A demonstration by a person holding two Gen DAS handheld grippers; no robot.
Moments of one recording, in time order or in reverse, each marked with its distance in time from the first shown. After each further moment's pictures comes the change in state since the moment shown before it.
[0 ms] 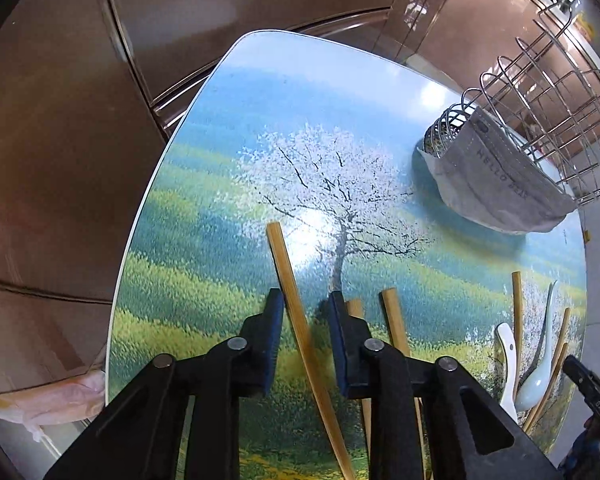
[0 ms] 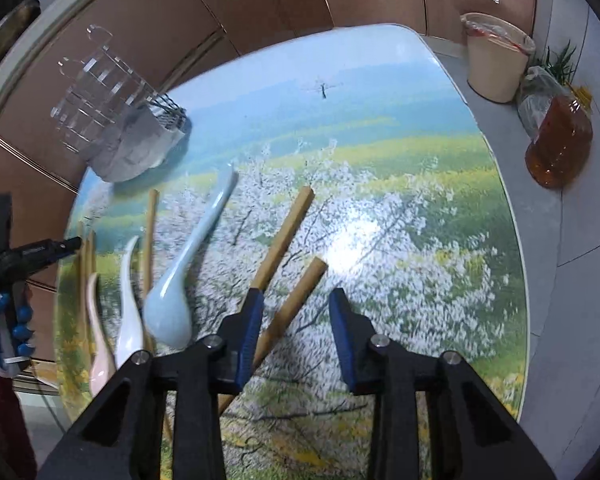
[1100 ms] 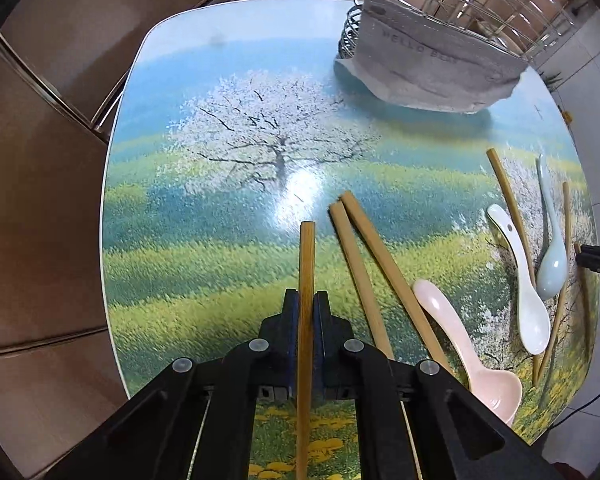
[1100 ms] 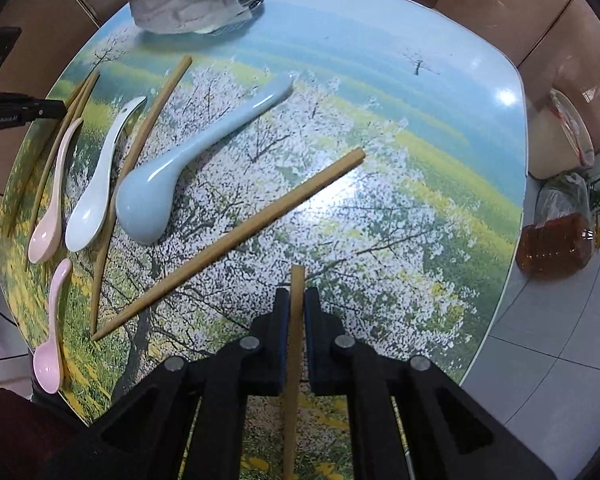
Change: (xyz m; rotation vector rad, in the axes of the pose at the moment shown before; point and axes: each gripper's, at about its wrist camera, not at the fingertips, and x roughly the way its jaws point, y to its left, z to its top) left arm -0.008 -0.037 -0.033 0.329 0.158 0.005; right arm 0.012 0.047 0.008 -0.501 0.301 -0.103
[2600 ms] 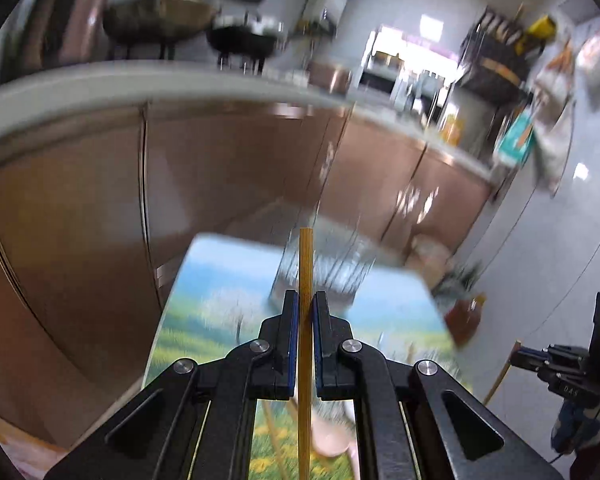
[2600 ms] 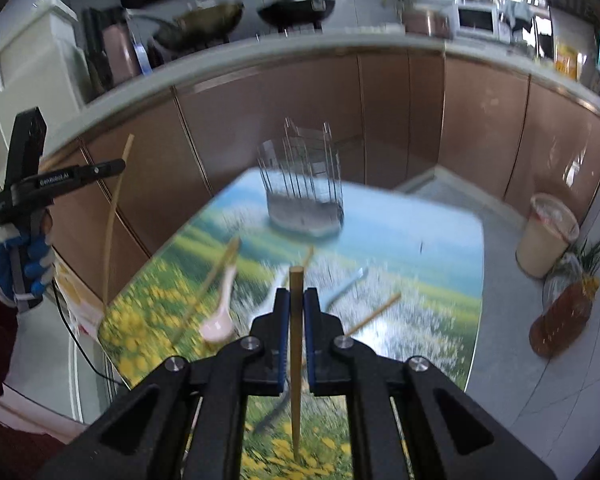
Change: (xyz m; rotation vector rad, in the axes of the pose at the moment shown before) left arm -0.253 -0.030 -0.146 -0.181 -0.892 -0.154; right arm -0.216 0.104 -0.074 0.000 -0.780 0.103
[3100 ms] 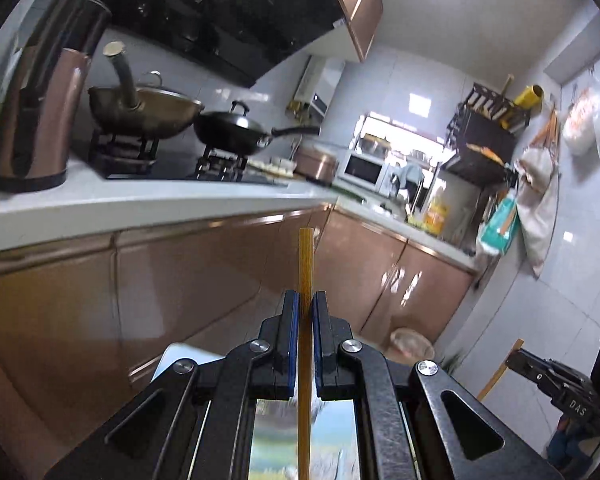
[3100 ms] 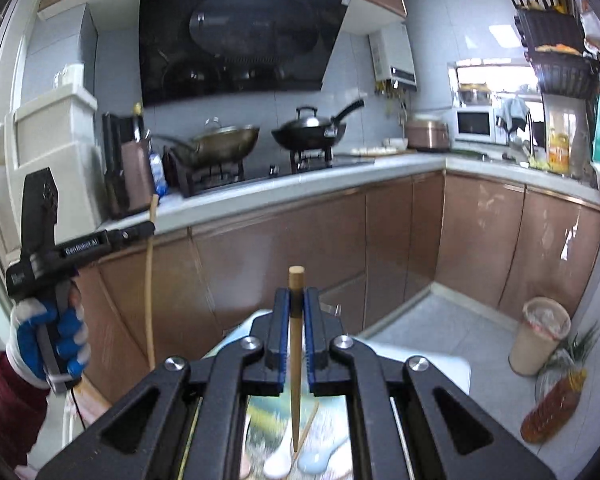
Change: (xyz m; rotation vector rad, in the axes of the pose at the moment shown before) left arm 0.019 -0.028 0.107 -0.046 -0.271 -0.048; right arm -0.020 0.023 0.144 -0.044 -0.330 -0.014
